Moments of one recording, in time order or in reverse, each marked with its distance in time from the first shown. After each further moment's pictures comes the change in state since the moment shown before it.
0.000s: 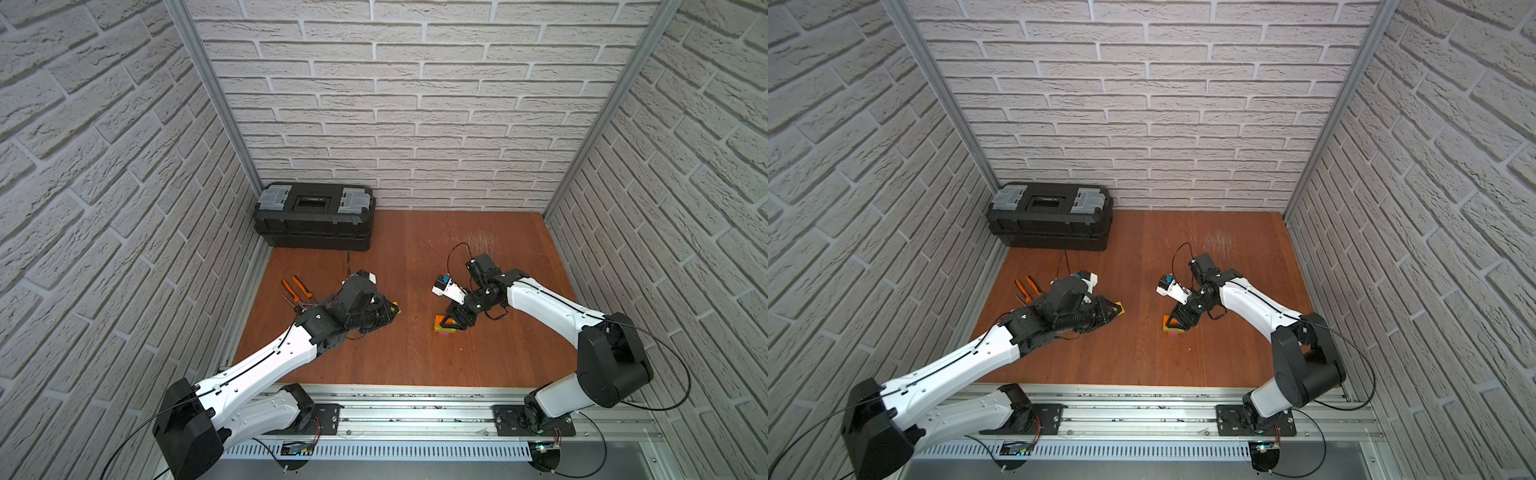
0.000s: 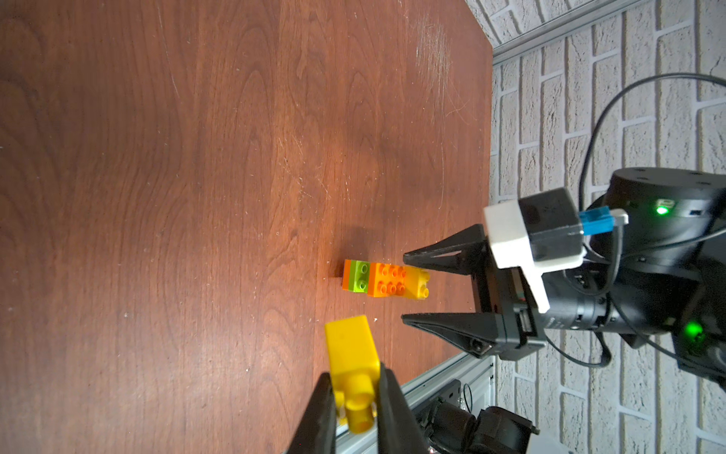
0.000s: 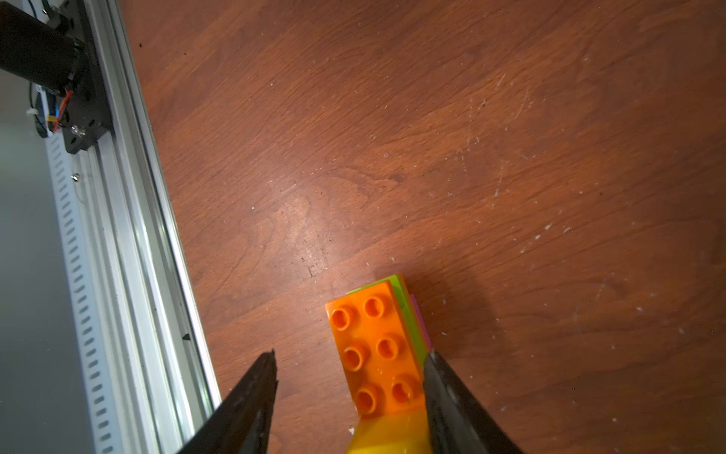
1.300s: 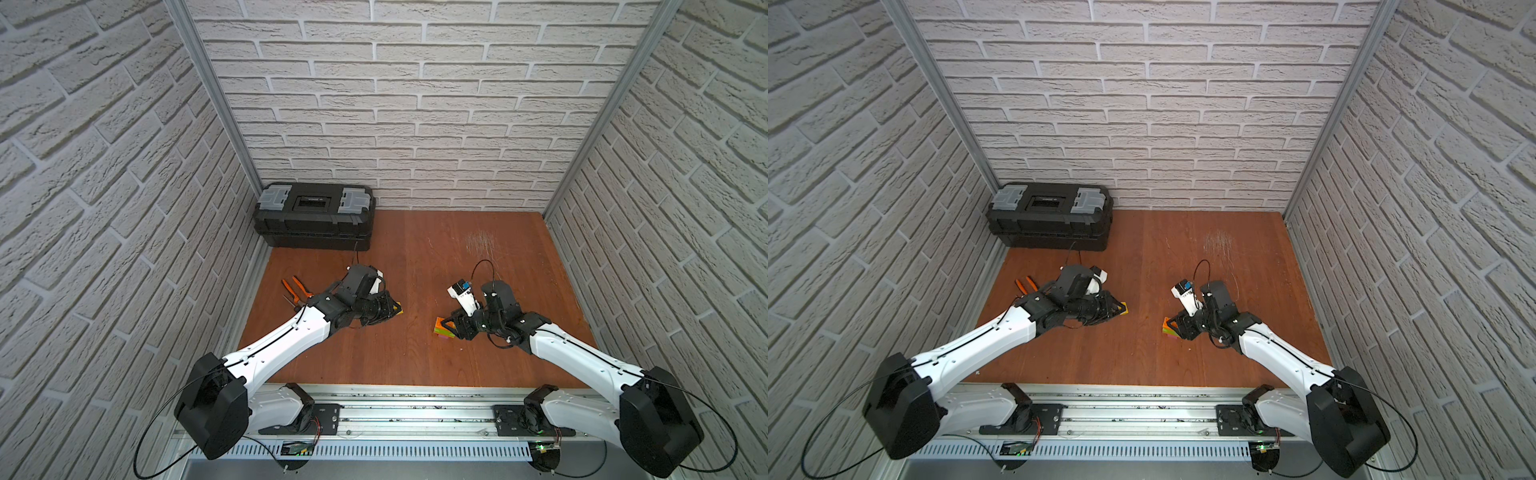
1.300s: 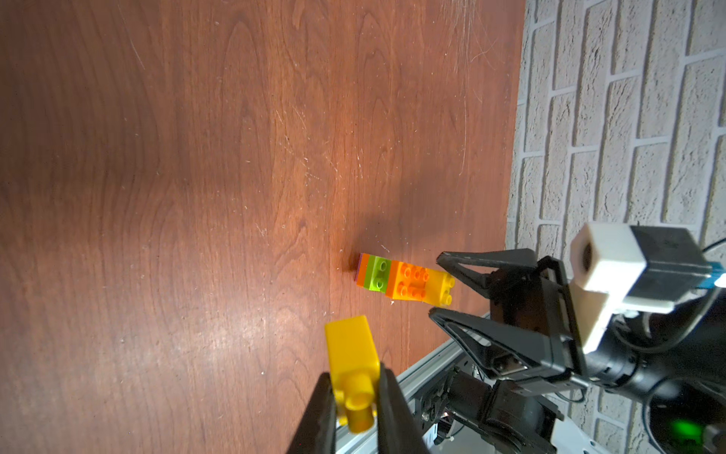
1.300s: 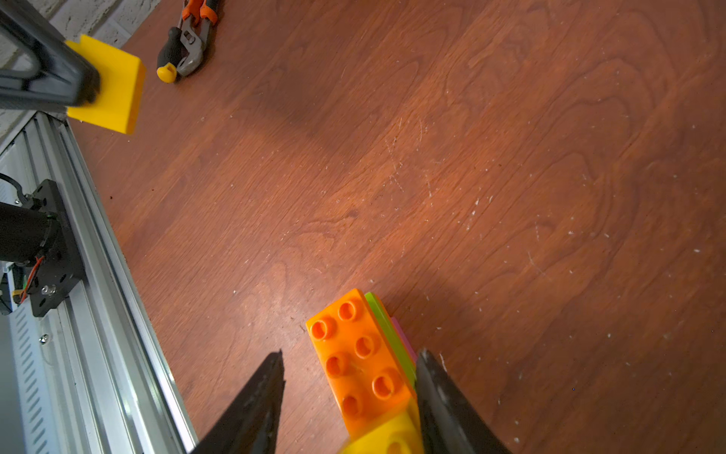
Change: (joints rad) left arm 0.116 0.172 0.061 -0.018 0.215 0.155; right arm 0.069 -0.380 -0.455 0.553 0.168 0.519
